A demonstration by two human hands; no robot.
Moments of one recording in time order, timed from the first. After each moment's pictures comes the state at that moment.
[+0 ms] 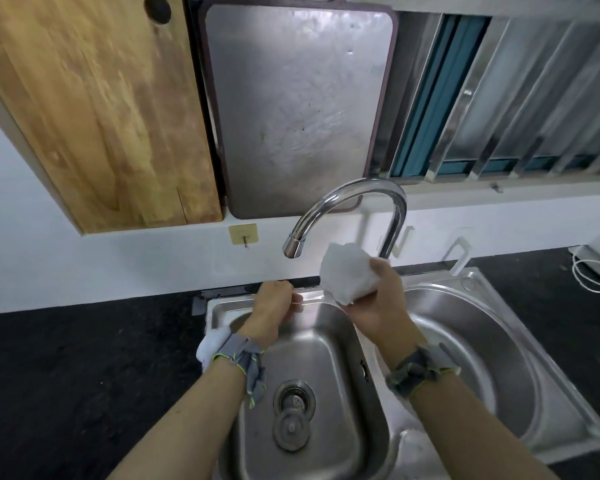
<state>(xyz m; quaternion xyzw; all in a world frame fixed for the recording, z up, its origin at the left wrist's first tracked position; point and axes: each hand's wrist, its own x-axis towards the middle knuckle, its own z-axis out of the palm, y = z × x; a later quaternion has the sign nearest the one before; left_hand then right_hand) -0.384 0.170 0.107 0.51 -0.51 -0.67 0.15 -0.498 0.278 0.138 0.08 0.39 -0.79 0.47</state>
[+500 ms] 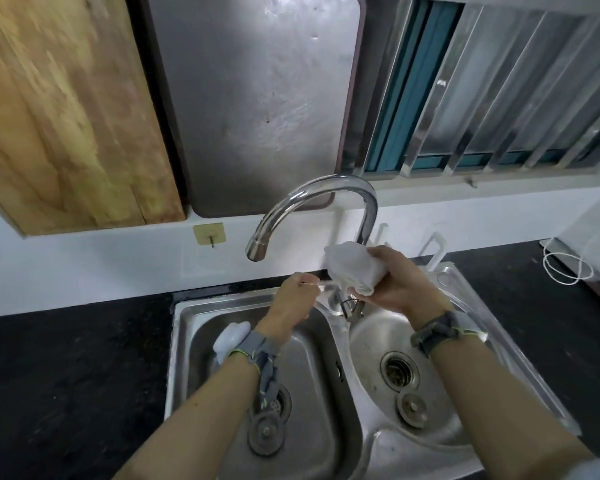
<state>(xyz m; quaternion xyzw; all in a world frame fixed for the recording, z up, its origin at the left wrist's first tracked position) -0.447 0.209 0.108 0.43 -0.64 -0.64 0.09 -0.598 0.305 0.144 0.07 0.53 -0.65 0.53</state>
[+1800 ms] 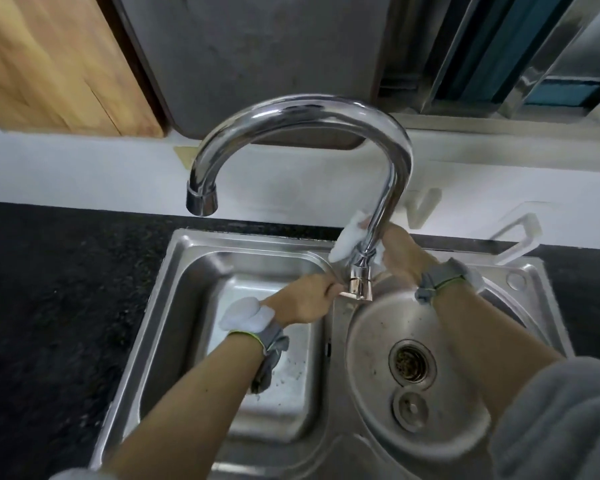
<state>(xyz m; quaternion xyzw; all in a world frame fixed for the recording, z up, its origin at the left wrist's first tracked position) -0.511 0.218 0.015 0.35 -0.84 -0.39 -0.11 -0.716 0.222 -0.027 -0.20 0.59 -0.51 0.60</state>
